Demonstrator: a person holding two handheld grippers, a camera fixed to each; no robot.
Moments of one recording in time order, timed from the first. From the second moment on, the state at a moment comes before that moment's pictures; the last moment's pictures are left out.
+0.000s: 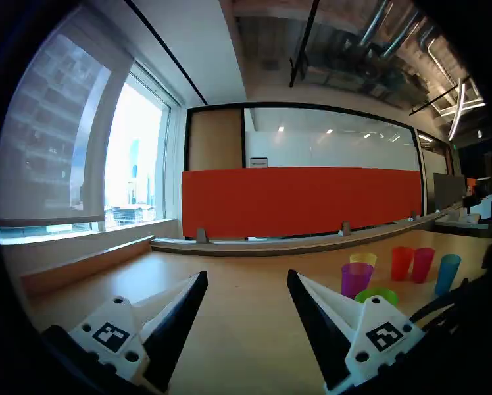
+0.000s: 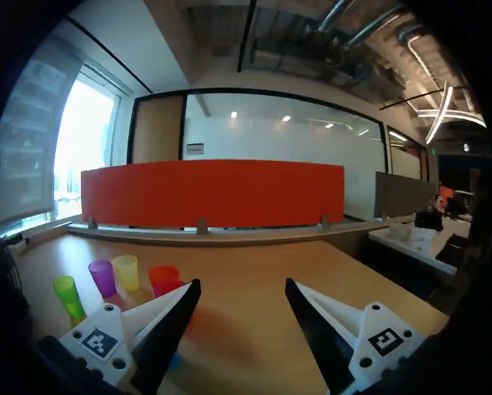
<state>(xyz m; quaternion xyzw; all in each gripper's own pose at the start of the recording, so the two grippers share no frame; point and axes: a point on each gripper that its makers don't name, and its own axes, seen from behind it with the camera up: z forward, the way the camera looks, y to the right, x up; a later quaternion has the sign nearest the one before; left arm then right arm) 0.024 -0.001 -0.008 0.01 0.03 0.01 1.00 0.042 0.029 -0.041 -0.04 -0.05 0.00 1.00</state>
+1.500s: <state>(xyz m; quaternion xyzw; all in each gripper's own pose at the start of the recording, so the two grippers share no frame) 0.000 -0.006 0.000 0.01 0.00 0.00 1.00 0.046 0.024 -0.044 -0.04 -0.05 -0.02 1.00</state>
